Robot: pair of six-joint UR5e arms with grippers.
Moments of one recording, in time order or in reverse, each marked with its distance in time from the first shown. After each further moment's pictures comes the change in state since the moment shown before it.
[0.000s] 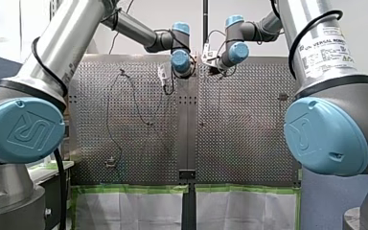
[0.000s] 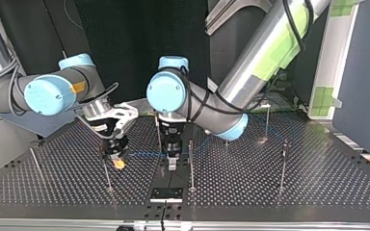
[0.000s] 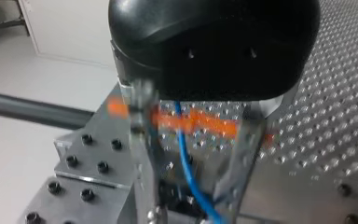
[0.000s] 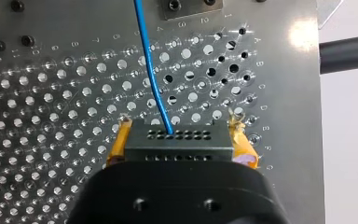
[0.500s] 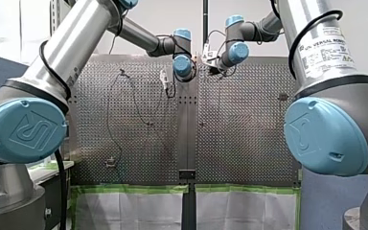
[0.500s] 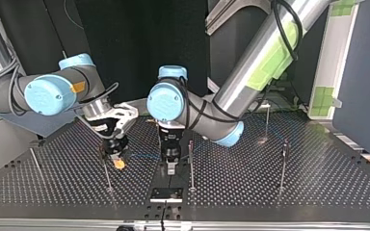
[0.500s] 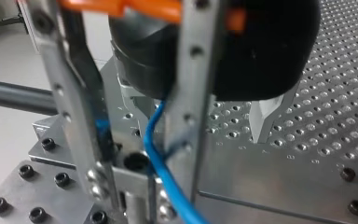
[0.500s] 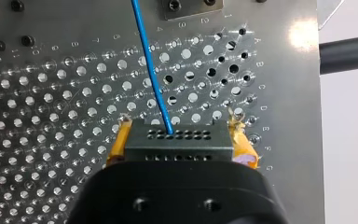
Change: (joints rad) left arm 0.014 -0.059 0.054 0.005 0.019 0.002; right arm 0.000 0.000 0.000 0.000 0.000 -0.001
